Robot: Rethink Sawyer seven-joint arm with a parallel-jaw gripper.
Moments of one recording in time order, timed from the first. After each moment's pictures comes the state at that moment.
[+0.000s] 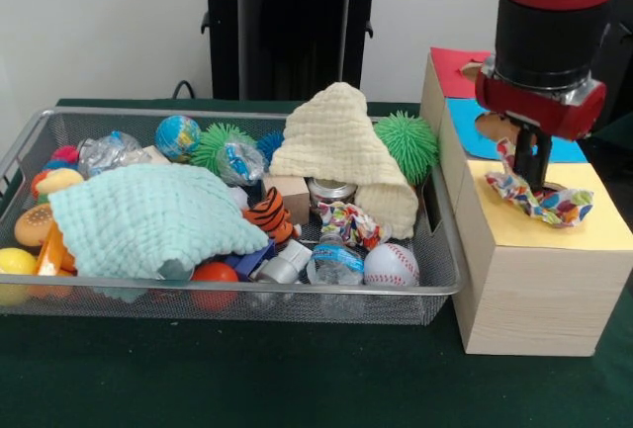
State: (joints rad) arm -0.06 -0.55 0.08 1.41 0.05 0.77 2.53
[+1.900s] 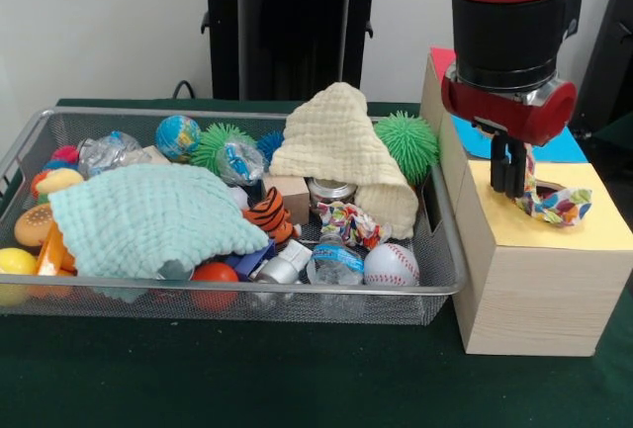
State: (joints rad) arm -0.17 -0.57 0.17 1.43 0.05 0.69 2.53
